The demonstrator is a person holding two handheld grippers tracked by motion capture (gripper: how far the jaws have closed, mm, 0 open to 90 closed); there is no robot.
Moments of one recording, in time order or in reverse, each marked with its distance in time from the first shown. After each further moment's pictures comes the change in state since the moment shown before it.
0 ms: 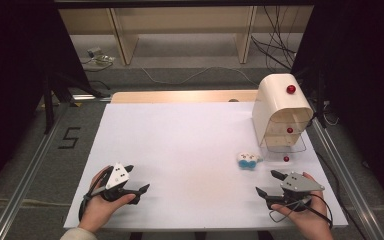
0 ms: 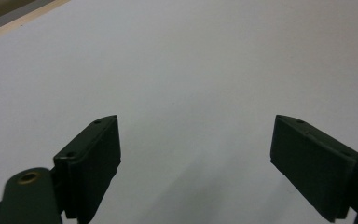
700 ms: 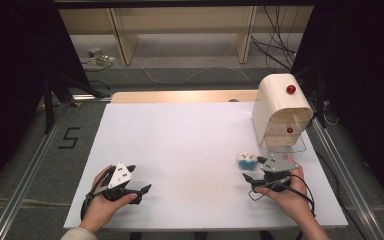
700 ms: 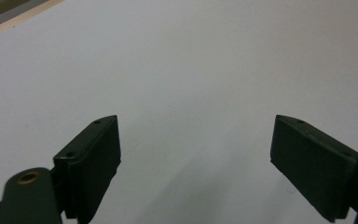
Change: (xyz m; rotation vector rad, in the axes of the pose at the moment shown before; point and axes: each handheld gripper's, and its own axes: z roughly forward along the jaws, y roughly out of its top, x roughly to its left) left arm -0.002 0.002 0.004 0.003 -0.013 0.005; right arm -0.009 0.032 0.052 0.072 -0.016 -0.069
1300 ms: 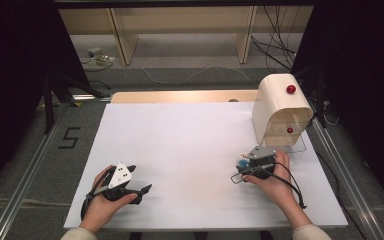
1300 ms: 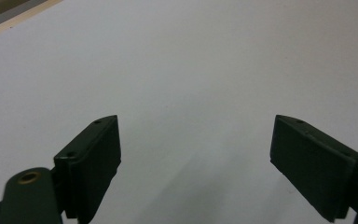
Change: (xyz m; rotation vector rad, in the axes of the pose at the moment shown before) left arm 0.000 0.000 0.000 0.004 -0.005 0.011; right arm -0.004 0.021 0.042 0.169 -0.070 -0.017
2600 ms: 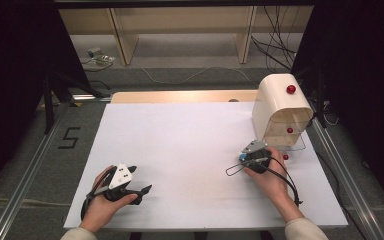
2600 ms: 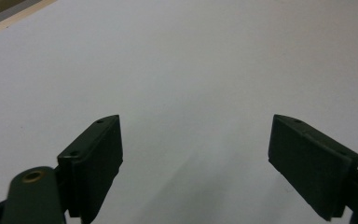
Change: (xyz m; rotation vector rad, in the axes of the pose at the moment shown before) left arm -0.001 0.000 0.000 0.007 -0.007 0.010; right arm -0.007 0.012 0.013 0.096 -0.060 -0.032
